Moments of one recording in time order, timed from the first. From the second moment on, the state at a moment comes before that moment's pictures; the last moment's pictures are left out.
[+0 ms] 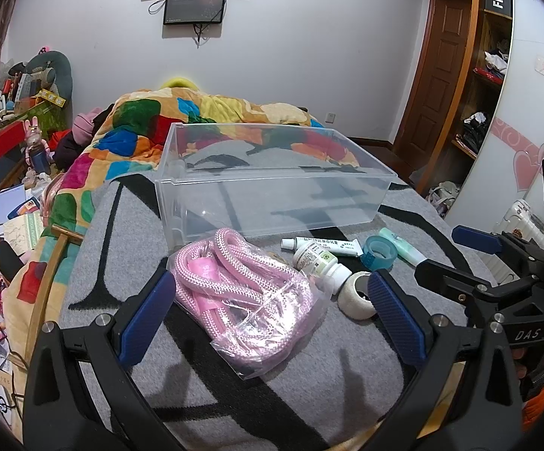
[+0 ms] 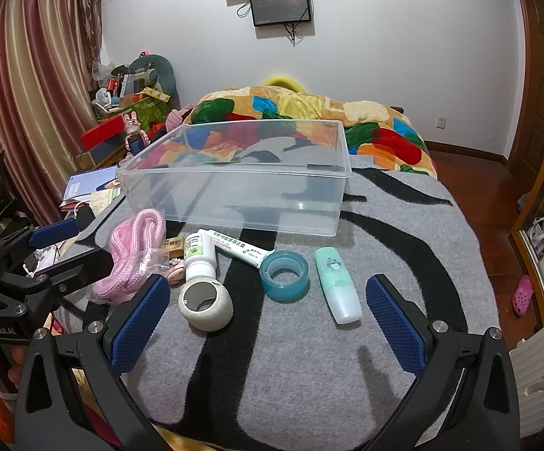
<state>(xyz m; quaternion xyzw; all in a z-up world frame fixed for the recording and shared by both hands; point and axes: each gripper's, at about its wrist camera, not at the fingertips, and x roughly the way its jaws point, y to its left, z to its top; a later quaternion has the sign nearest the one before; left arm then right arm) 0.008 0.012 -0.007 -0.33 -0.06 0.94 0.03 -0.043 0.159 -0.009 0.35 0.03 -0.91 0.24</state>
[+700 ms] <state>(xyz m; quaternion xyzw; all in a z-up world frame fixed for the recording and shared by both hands) 0.008 0.012 -0.007 -0.33 -0.06 0.94 0.03 -0.041 0.158 -0.009 0.35 0.03 -0.90 0.24</state>
